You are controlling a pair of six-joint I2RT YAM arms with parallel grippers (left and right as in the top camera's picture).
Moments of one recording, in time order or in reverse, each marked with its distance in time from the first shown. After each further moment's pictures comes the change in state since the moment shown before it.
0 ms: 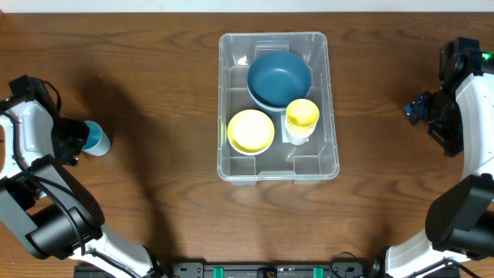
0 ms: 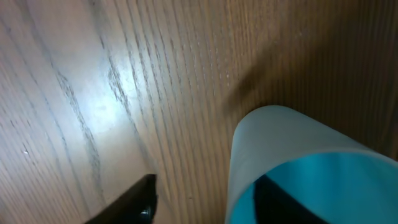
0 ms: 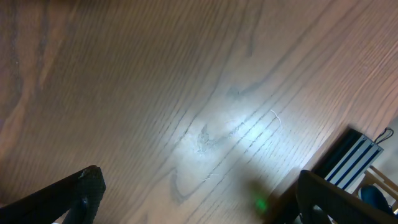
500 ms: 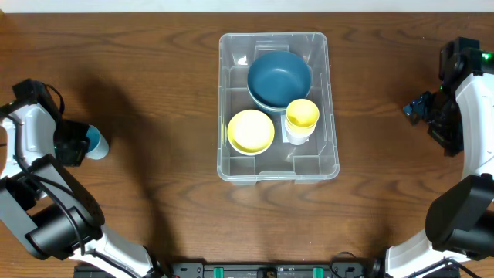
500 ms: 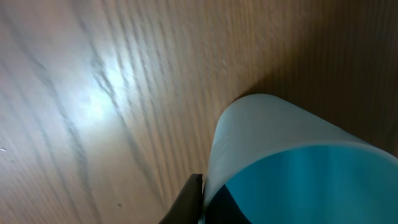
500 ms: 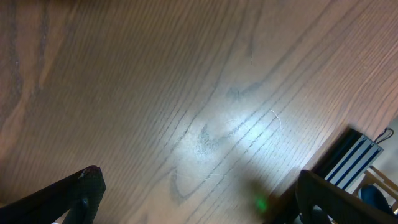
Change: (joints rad) left arm 0.001 -0.003 -0.041 0.031 0.056 0.008; right arm 0.000 0.000 0.000 0.000 0.000 0.000
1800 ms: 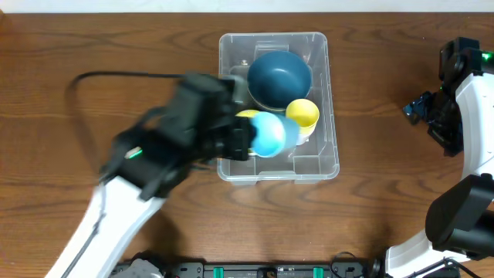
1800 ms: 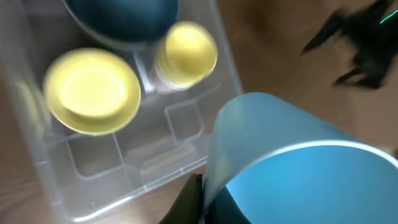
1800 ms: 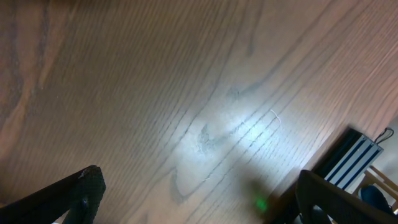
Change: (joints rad) left arm -1.155 -0.564 0.102 -0.026 0.338 0.309; right arm 0.000 0.000 0.000 0.000 0.000 0.000
